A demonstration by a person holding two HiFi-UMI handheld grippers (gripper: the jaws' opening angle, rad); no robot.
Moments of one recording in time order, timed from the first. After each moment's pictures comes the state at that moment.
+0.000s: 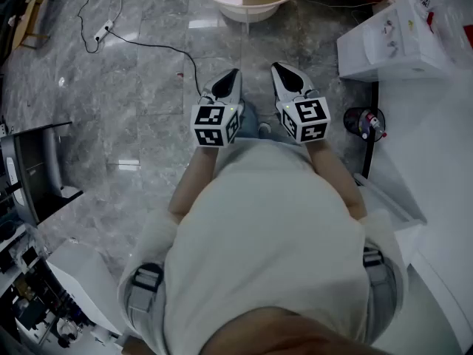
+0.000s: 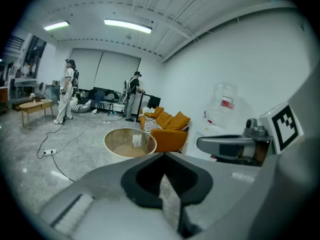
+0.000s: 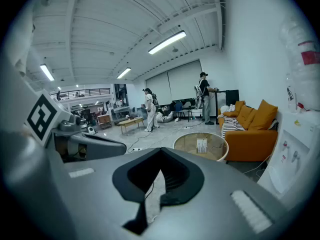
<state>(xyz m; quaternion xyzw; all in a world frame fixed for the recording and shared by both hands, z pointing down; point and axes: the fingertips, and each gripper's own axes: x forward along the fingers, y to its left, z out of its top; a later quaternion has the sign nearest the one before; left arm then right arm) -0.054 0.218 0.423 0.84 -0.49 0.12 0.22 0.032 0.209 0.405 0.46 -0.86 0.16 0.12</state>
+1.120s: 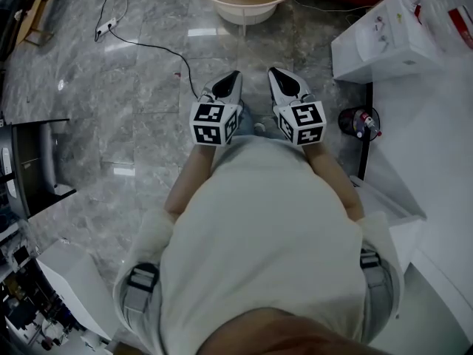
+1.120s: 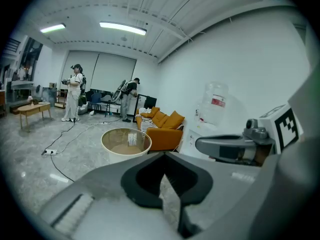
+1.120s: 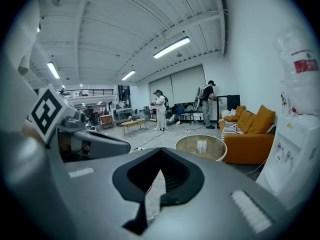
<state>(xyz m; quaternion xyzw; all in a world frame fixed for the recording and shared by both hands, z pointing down) -0.030 0.285 0.415 0.85 -0.47 0.13 0.21 0.048 0.281 0.399 0.46 -0.87 0.14 0.12</state>
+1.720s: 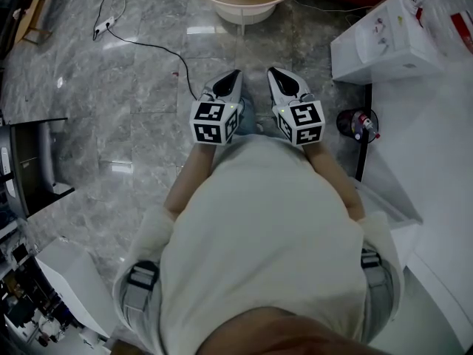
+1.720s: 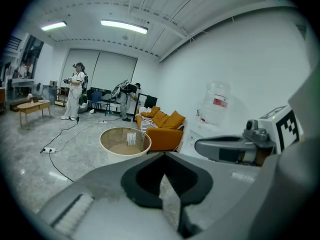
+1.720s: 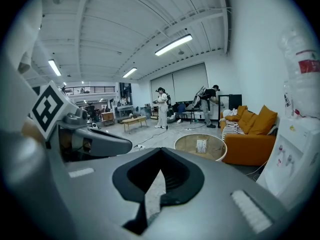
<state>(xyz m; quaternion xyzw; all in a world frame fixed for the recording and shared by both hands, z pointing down) -0.017 0.269 0.422 0.84 -0.47 0.13 0.22 0.056 0.267 0.407 0.45 -0.87 0.14 0.13</state>
